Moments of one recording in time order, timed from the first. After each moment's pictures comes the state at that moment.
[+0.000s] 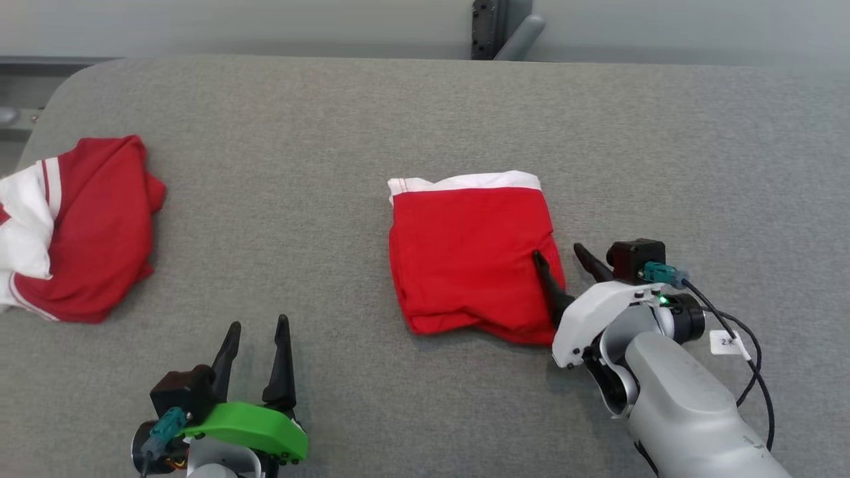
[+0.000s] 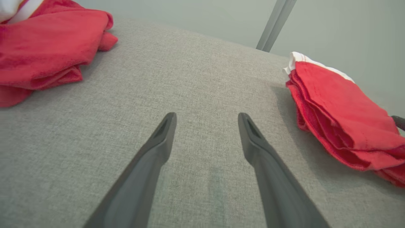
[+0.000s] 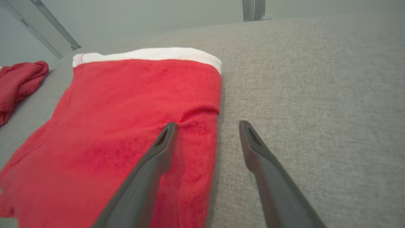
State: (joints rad) left arm -0.12 0.05 -0.14 0.41 -0.37 -0.06 -0.26; right arm -0.56 -0.05 0.35 0.84 0.44 0.13 -0.21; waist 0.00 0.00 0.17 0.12
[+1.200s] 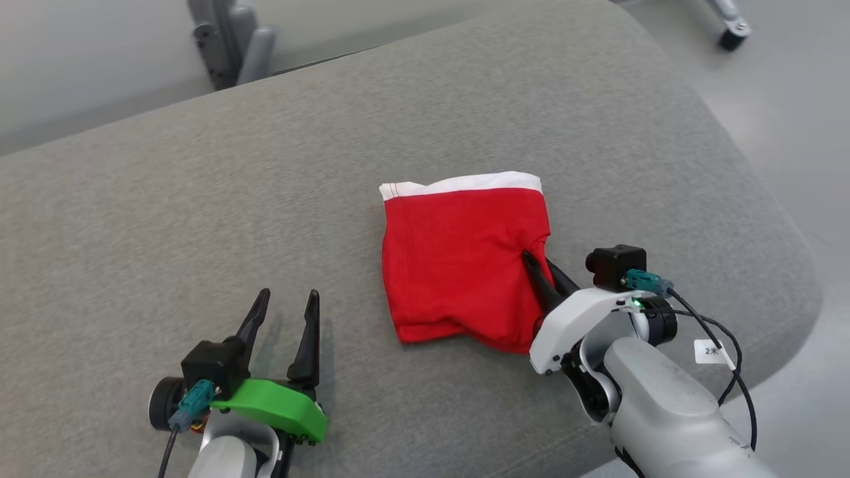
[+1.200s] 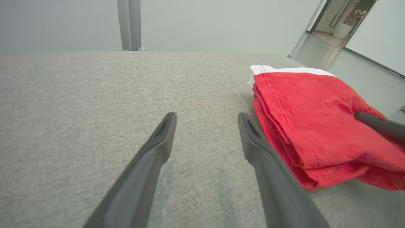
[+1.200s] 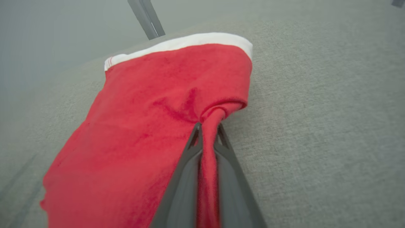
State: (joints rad) left arm -0.18 0.05 -0.19 0.40 -0.28 -0.11 -0.26; right arm -0.58 -0.05 0.51 0.86 0.60 0.13 -0.26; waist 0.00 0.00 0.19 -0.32
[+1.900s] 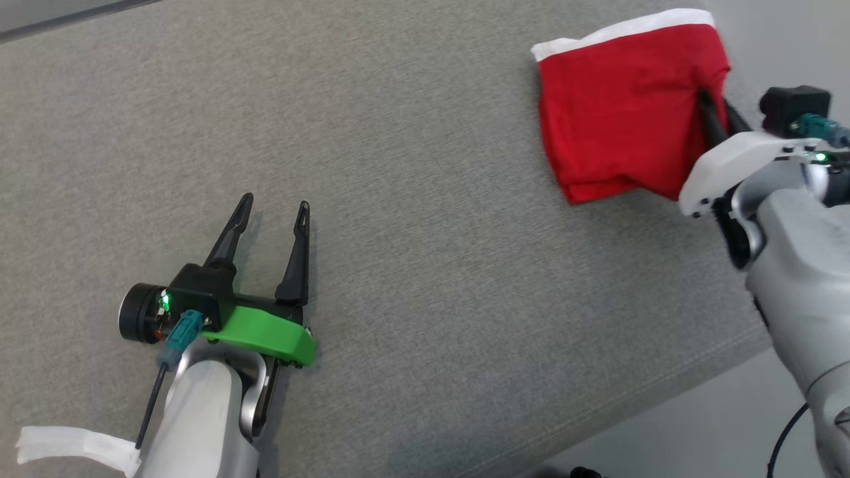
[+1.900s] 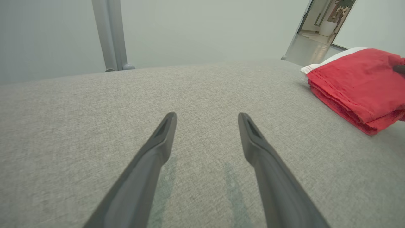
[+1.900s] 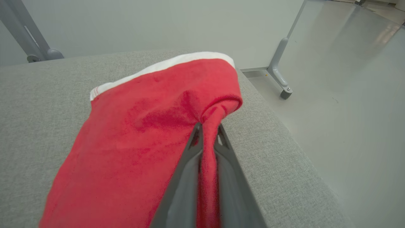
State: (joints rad) left arm -0.34 0.05 -0.16 0.33 -0.13 -0.12 -0.26; right arm -0.91 -0.25 0.24 1.04 0.37 0.13 -0.26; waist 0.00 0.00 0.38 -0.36
